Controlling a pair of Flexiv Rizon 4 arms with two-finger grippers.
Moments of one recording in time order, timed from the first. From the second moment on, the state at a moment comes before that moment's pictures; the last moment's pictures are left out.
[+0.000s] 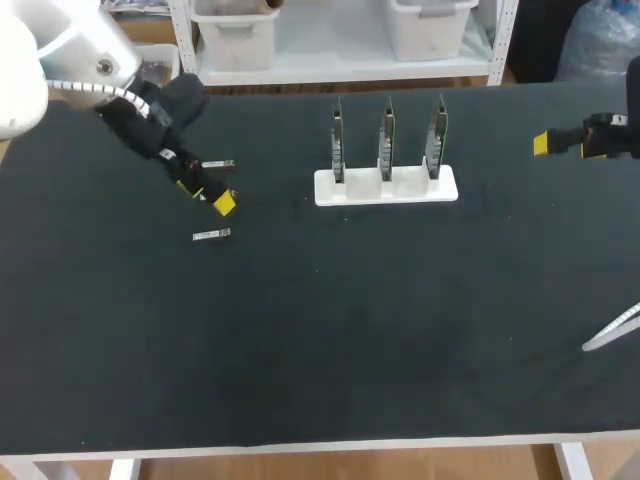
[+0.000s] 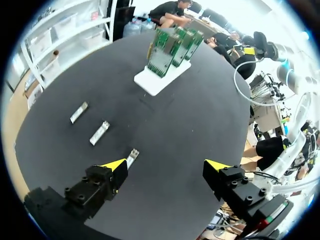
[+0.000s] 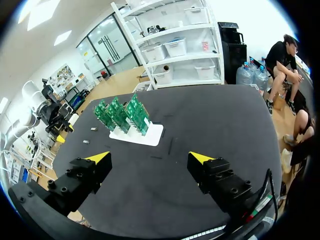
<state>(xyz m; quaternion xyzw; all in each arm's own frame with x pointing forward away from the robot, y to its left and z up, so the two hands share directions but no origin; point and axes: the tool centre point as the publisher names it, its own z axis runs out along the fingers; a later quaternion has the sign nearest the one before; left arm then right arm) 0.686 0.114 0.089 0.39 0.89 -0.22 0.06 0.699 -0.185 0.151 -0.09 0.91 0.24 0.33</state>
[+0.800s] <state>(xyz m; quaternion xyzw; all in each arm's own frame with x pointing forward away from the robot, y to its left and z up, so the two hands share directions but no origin) 0.664 0.137 0.078 0.35 0.91 -0.23 0.05 0.699 -0.185 0.151 -0.09 0.91 0.24 0.33</state>
